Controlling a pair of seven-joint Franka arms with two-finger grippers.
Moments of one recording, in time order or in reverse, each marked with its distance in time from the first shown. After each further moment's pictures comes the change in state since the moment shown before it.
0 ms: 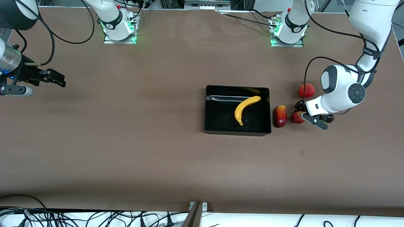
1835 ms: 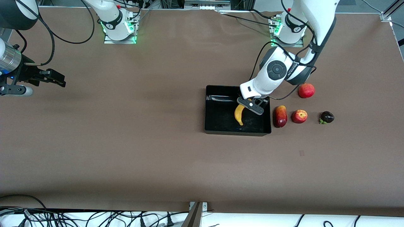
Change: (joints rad) left arm -0.431 -0.008 -0.090 0.001 0.037 0.083 -0.548; right arm 0.000 0.000 0.000 0.000 0.000 0.000 0.000
